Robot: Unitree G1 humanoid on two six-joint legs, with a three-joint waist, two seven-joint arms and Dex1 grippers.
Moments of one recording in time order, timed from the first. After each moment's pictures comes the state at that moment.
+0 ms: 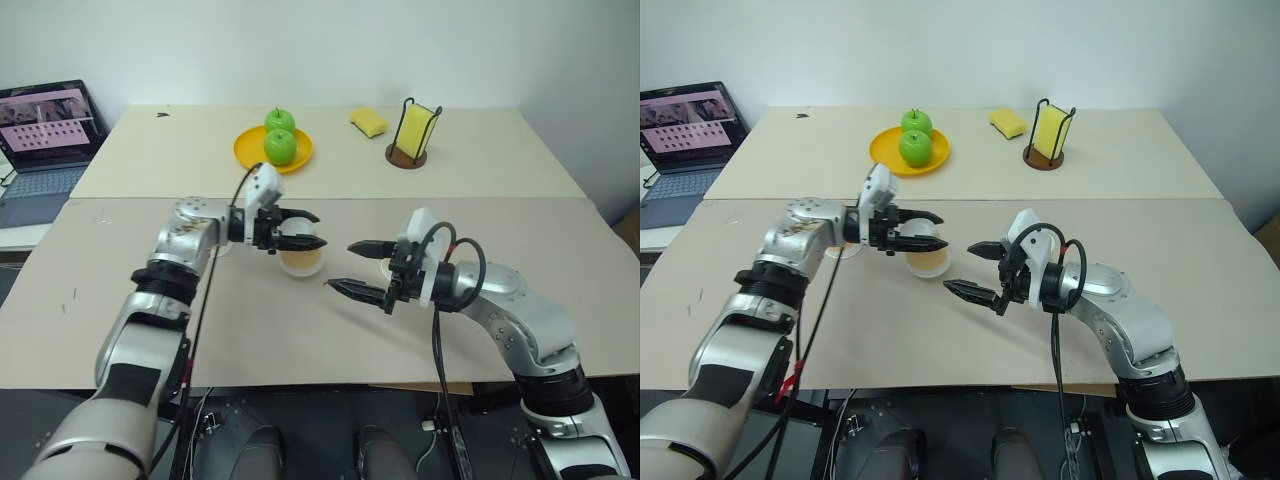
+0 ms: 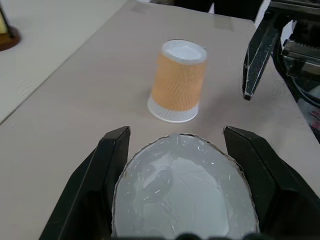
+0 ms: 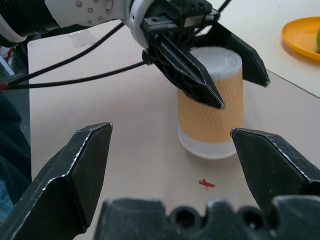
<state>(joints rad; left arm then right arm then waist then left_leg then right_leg) -1.08 0.38 -0.20 0.84 -0.23 0.16 -1.37 -0.45 -0.53 0.09 -0.38 0.53 0.69 0.75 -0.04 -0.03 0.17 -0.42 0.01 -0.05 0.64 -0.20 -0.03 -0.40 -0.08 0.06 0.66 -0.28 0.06</state>
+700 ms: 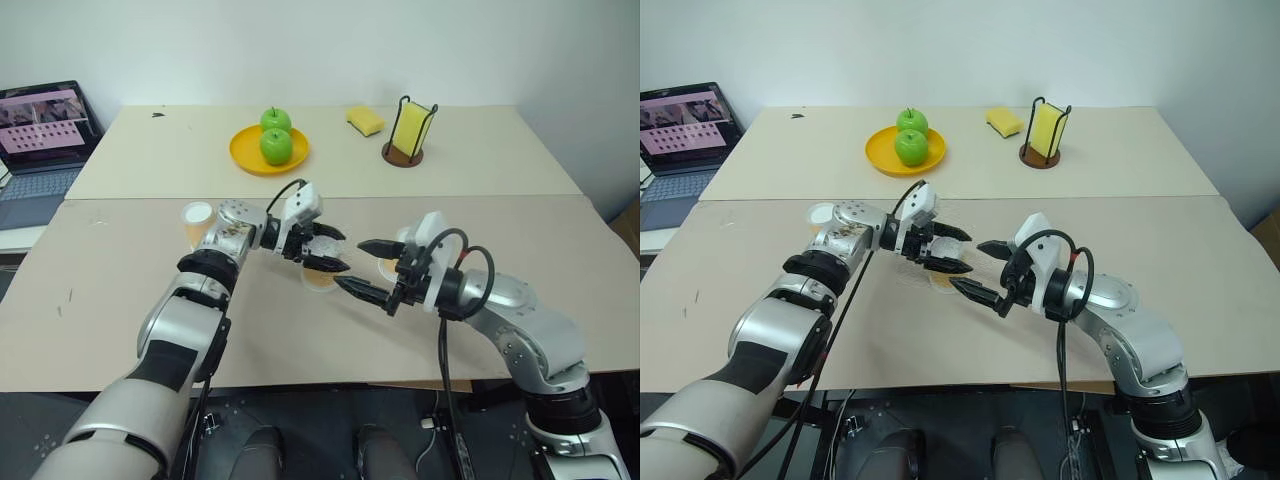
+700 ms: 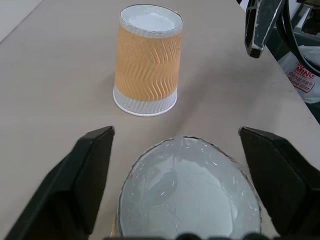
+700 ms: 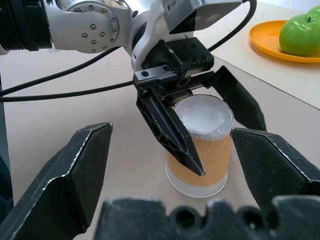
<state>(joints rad) -1.18 0.28 -0.17 1.11 -0.10 -0.02 -1.41 -0.40 -0.52 0.06 -0.45 0.54 0.70 0.67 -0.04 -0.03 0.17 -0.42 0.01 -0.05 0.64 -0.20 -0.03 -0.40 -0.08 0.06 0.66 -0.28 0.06</state>
